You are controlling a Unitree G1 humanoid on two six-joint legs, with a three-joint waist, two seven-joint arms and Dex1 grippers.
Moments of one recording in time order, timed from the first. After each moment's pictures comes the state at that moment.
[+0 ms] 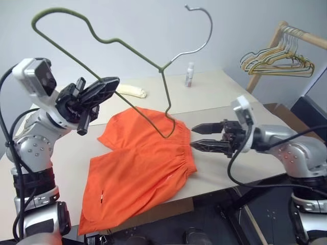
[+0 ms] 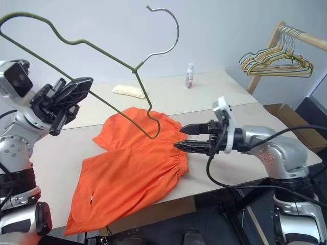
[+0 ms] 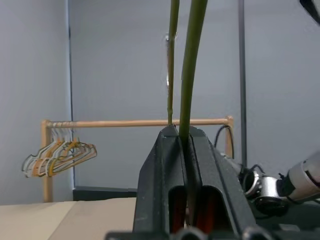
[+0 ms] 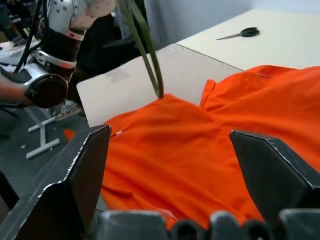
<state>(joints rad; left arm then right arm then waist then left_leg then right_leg) -0.57 0.59 0.36 -0.11 -1.12 0.66 -1.15 -0.55 -0.69 0.03 -0.14 0.81 0.83 1.11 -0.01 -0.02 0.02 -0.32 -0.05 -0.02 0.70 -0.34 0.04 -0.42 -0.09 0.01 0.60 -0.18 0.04</state>
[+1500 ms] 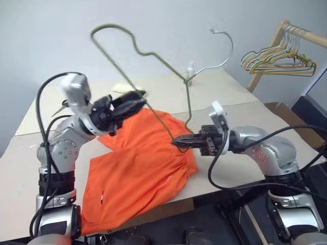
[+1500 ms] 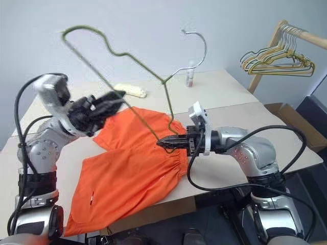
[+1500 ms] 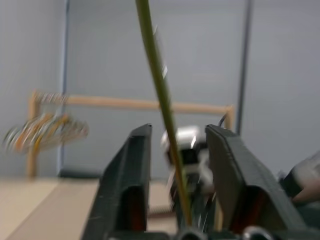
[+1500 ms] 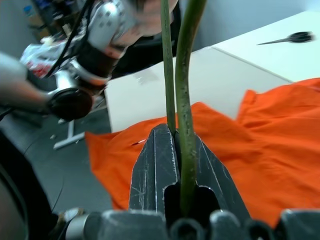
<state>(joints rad) -0.53 0.53 0.15 -0.08 -0.88 0.58 -1.09 -0.57 -0.57 0.02 -0.18 0.81 0.86 1.05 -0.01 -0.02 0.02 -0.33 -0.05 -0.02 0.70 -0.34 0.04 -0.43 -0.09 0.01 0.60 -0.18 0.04</state>
